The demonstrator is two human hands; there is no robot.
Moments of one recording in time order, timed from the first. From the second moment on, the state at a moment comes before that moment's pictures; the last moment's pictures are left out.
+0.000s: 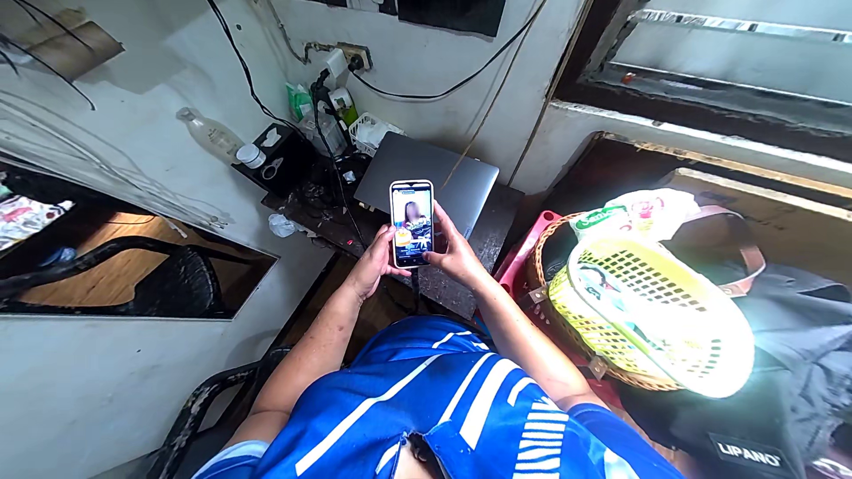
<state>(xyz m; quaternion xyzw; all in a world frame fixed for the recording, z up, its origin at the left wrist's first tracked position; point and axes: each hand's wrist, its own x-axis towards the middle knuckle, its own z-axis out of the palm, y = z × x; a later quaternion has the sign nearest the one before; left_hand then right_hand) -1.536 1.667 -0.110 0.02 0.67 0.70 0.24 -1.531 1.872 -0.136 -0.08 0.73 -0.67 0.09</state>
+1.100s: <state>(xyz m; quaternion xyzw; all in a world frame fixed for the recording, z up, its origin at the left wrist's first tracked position) -1.538 1.680 -0.114 0.00 0.73 0.64 0.22 -1.533 1.873 -0.141 -0.06 0.75 -0.65 0.10</state>
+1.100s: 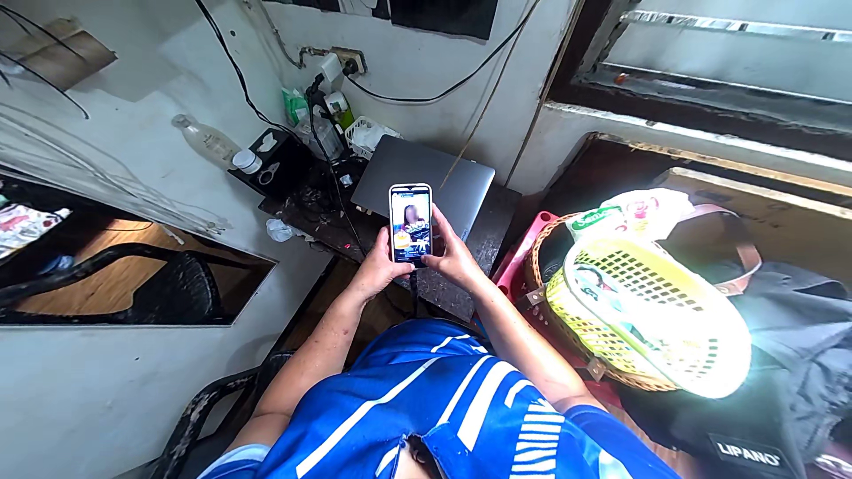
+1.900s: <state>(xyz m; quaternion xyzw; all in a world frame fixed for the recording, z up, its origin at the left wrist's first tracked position) -1.544 1.682 -0.124 0.01 0.75 0.61 0.25 -1.531 1.883 -0.148 -0.04 0.69 -0.71 0.12</state>
